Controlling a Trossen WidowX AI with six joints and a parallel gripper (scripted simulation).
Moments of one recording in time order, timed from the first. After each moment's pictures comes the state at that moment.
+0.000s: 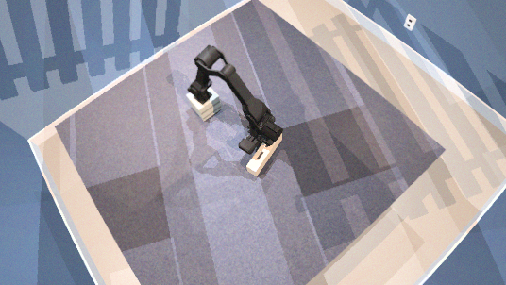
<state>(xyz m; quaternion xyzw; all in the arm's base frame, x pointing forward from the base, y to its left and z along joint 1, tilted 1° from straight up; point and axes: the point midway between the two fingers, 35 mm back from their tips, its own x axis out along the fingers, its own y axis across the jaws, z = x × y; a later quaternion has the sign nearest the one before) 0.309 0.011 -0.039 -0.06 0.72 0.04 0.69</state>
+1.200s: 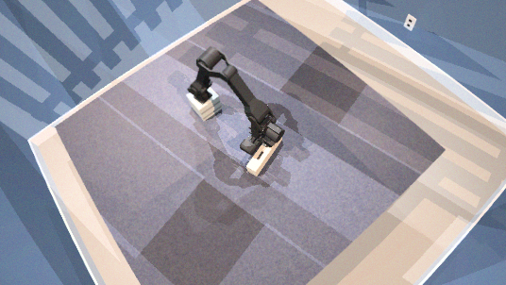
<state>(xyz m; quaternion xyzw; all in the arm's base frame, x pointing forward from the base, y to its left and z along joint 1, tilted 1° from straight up) 0.314 0.011 -0.038 -0.06 0.73 0.03 0.68</state>
